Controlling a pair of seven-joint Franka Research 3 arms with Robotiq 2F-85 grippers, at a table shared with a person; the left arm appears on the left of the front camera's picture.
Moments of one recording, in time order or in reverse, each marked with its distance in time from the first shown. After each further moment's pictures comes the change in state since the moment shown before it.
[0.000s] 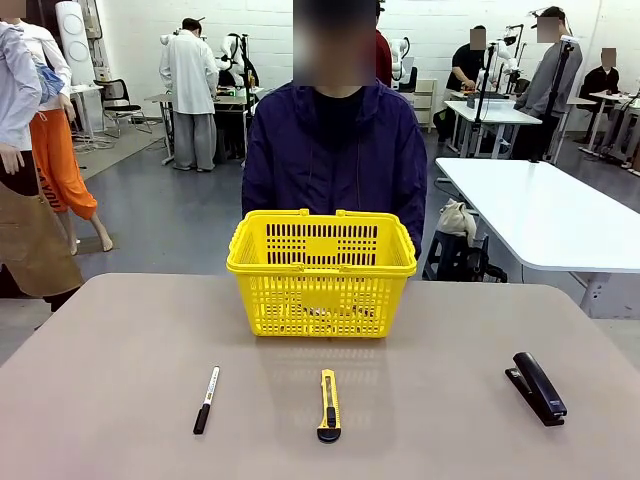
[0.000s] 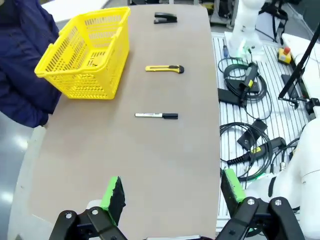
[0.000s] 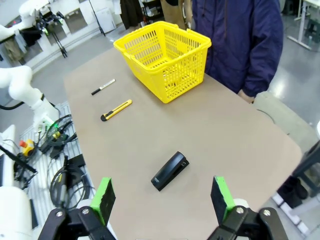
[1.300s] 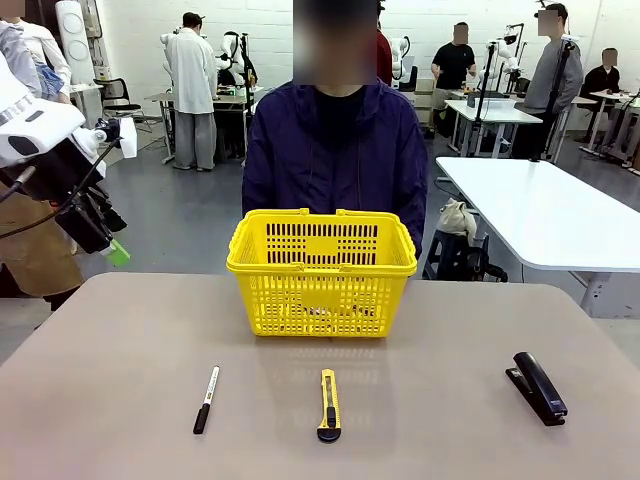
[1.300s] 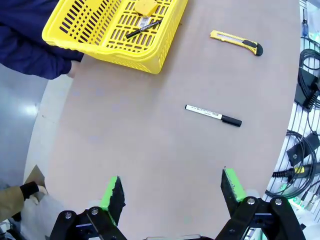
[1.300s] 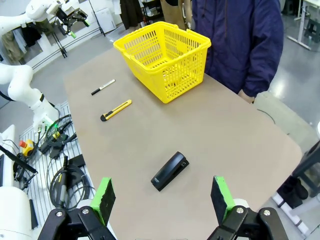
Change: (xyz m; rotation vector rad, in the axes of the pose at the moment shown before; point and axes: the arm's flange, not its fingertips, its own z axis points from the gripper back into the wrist) left arm 0.139 0.054 -0.189 0.252 0.431 0.142; right arm 0.000 0.000 0.000 0.000 0.000 0.000
